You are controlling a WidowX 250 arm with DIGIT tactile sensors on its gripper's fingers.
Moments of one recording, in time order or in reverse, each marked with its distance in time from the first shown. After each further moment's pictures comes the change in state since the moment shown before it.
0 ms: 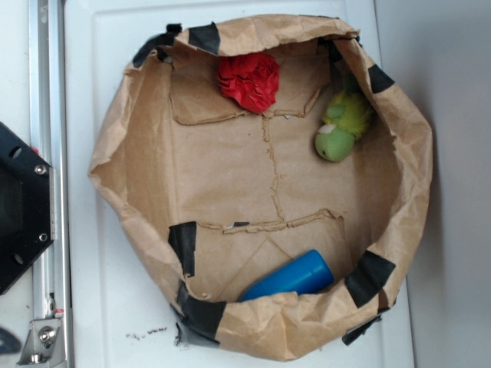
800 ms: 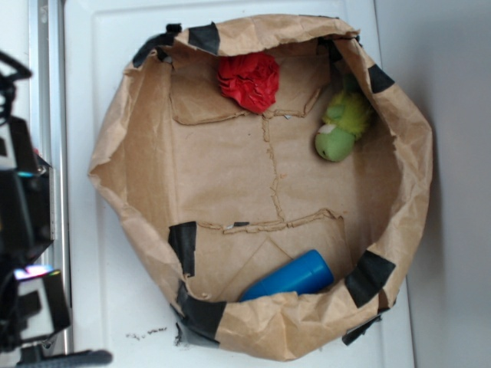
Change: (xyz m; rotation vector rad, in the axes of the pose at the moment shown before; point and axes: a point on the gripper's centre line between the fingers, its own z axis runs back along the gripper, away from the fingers) arm 0.021 -0.014 -0.031 0.094 -0.077 0.117
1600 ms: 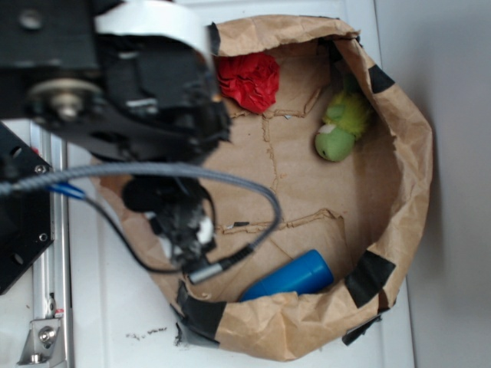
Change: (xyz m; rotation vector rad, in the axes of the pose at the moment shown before) arm 0.062 0.006 -0.062 -0.148 0.134 0.148
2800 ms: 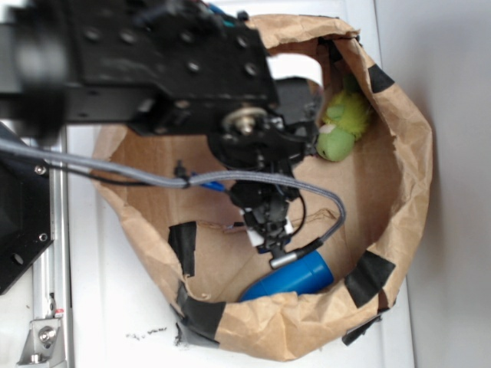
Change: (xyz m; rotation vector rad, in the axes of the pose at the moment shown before) arm 0.048 0.007 -0.077 -0.045 -0.036 0.018
